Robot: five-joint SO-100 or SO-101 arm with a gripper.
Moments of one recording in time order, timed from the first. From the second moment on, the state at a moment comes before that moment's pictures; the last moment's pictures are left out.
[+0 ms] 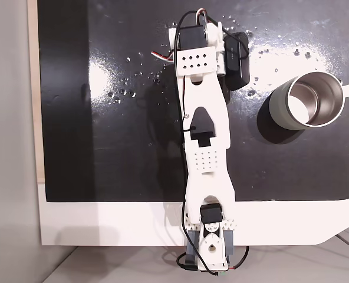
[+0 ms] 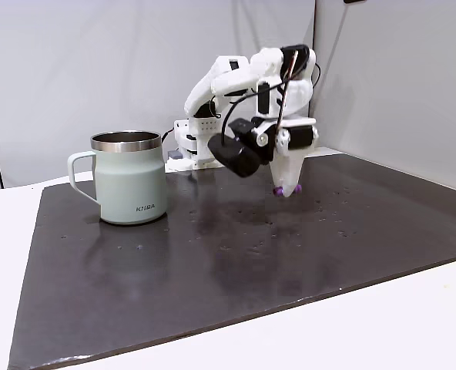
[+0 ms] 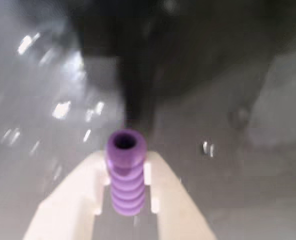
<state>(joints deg) -6.2 40.9 20.2 101.7 3.1</state>
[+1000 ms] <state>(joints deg) 10.8 101.2 68.9 102.8 -21.8</state>
